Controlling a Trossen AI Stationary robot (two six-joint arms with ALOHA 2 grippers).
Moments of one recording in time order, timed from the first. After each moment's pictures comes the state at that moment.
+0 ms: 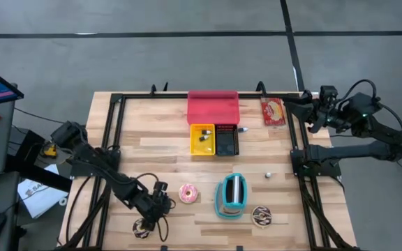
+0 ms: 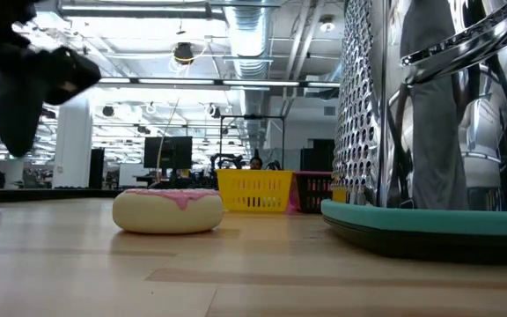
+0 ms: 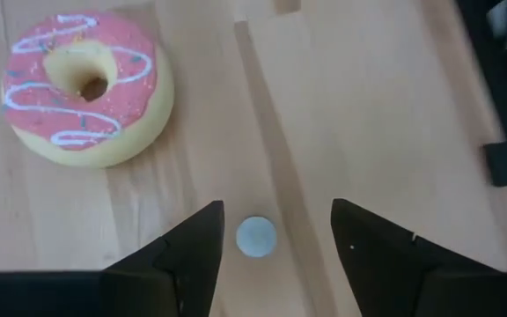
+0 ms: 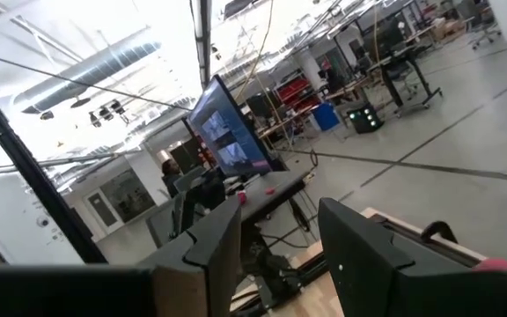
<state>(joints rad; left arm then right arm) -0.70 1.60 0.90 -0.37 -0.21 -0.41 -0.09 0.52 0.94 -0.24 0.17 0.51</state>
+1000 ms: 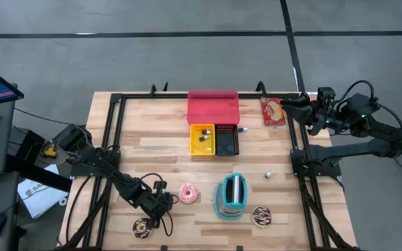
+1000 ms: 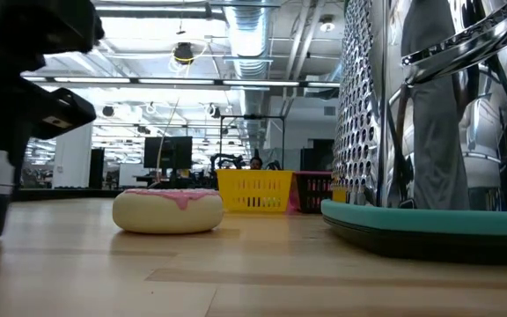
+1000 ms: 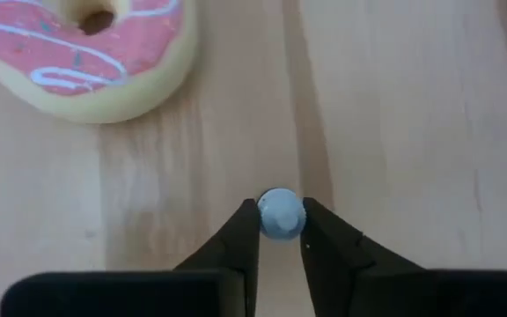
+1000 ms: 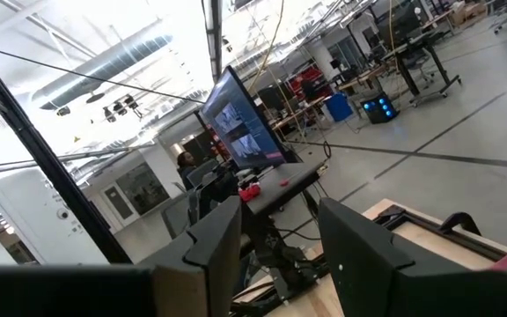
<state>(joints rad) -0.66 1.65 0.85 -0.30 -0.18 -0.54 -0.04 0.53 0.94 -0.23 0.18 0.52</state>
